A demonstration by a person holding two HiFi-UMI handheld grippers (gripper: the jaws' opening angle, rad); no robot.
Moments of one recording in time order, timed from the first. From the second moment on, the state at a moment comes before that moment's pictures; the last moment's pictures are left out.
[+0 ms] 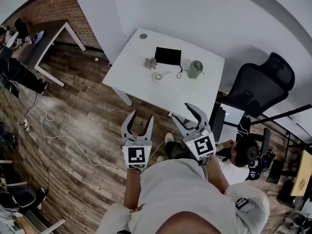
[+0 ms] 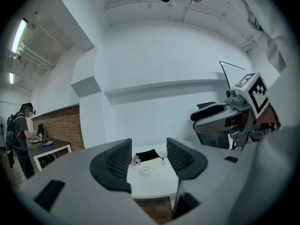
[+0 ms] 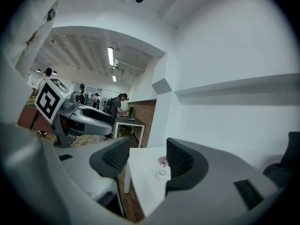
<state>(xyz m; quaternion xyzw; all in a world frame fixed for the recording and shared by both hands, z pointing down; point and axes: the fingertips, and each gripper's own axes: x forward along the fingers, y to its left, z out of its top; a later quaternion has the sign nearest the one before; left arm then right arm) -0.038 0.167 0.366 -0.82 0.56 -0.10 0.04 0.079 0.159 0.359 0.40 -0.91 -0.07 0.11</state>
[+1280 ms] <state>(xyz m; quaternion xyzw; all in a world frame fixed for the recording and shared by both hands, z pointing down) -0.006 0.029 0.392 -0.79 0.60 -0.14 0.00 0.101 -0.001 0.402 0.33 -0.93 -0.03 0.13</state>
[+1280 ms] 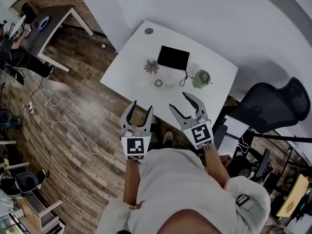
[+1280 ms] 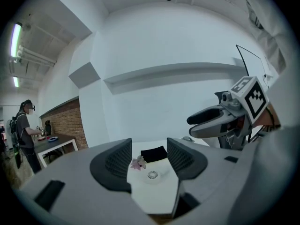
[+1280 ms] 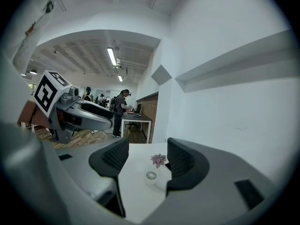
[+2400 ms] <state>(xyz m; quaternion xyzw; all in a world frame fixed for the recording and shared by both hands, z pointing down) -0.050 -0.100 0.521 -0.85 0.48 -0.19 -0.11 0.041 -0.111 0.529 0.33 -0.90 0.04 0.29</state>
